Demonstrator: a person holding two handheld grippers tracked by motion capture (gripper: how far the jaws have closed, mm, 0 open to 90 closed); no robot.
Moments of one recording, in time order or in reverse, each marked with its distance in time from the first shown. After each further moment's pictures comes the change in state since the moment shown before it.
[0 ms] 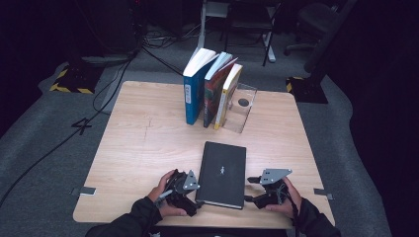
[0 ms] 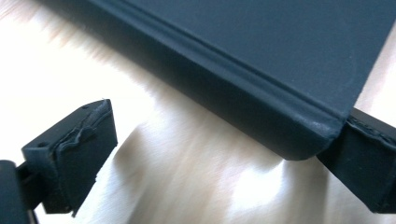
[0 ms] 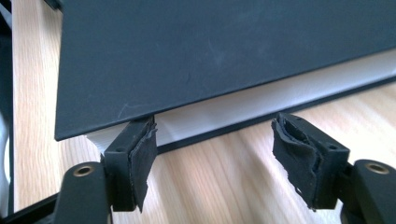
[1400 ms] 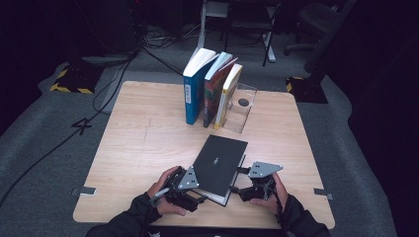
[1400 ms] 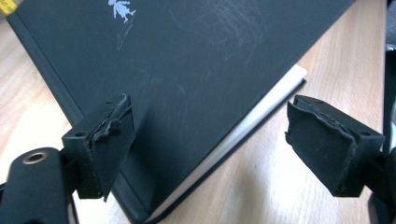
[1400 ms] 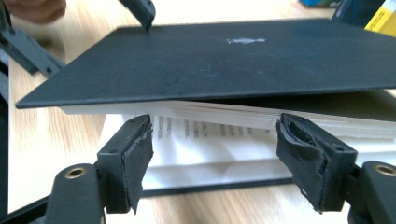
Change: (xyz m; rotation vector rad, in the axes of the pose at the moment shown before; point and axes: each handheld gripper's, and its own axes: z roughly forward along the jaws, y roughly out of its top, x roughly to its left) left arm -0.009 0.020 -0.026 -0.152 -0.012 0.061; right arm 0.015 0.045 0.015 -0.127 -0.074 0.022
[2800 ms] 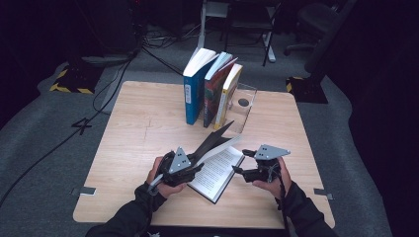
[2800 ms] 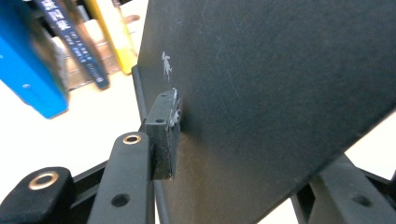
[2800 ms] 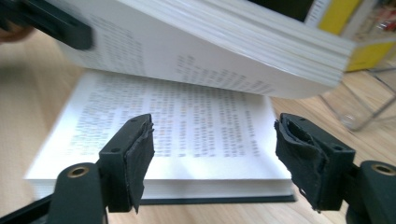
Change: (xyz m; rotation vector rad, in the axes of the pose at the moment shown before) left arm 0.034 0.010 -0.015 -0.208 0.162 -0.088; right arm -0.038 0.021 -0.010 -0.045 -0.120 0.021
